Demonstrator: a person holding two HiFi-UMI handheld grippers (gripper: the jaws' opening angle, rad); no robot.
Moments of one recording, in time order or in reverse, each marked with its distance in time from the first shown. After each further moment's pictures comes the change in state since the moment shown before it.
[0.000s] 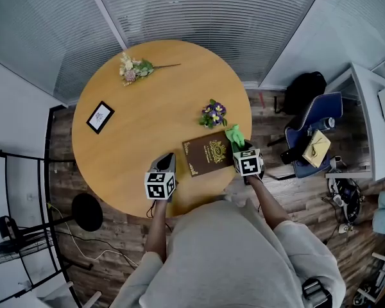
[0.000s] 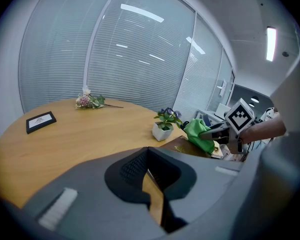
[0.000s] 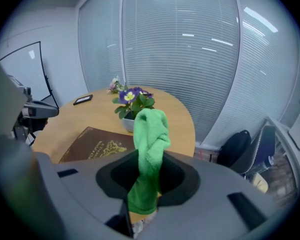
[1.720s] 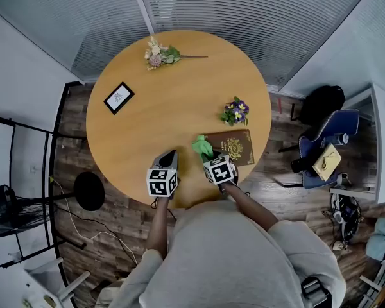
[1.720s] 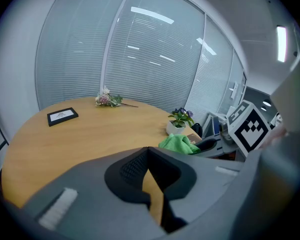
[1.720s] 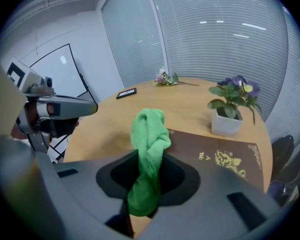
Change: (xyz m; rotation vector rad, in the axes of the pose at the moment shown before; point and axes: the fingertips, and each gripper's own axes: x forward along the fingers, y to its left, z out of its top) left arm -0.041 0.040 -0.020 -0.067 -0.009 0.114; right arm 0.034 0.210 0.005 -0.115 0.055 0.376
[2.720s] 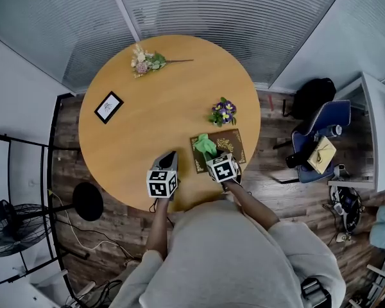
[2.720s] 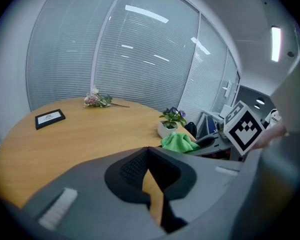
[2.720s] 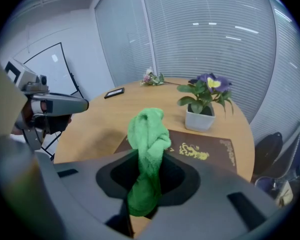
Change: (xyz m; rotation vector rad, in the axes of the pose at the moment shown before) left arm 0.022 -0.031 0.008 0.034 0.004 -0.061; right arm -0.021 -0.051 -0.013 0.029 0.003 -0.091
